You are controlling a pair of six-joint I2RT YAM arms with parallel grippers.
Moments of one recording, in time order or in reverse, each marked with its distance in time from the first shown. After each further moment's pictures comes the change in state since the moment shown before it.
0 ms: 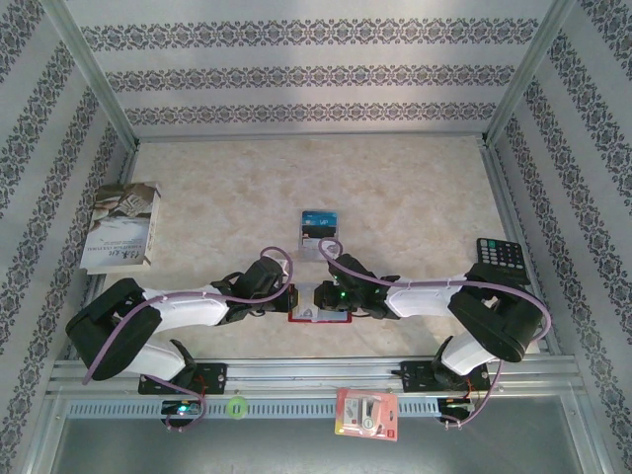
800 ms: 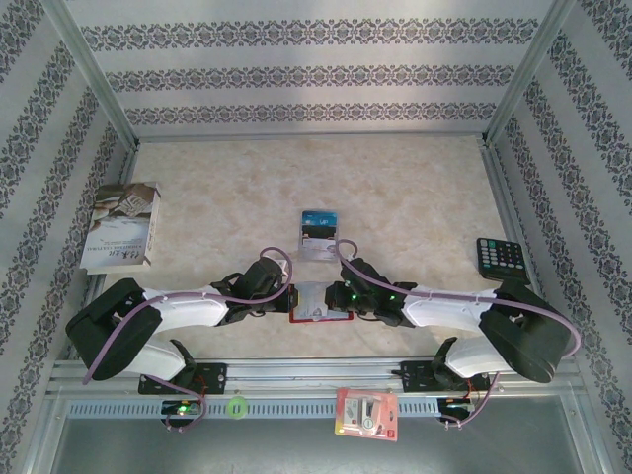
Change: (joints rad) left arm 0.000 -0.001 -0.010 0.017 0.004 -0.008; right arm 0.001 -0.182 -0.080 -0.066 0.090 0.031
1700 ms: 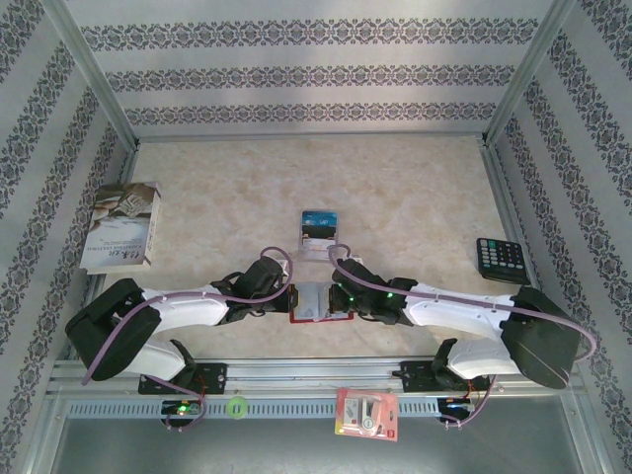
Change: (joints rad) left arm 0.000 -0.001 0.015 -0.026 0.004 0.006; right arm 0.090 -0.020 0.144 -0.286 0.171 -0.113
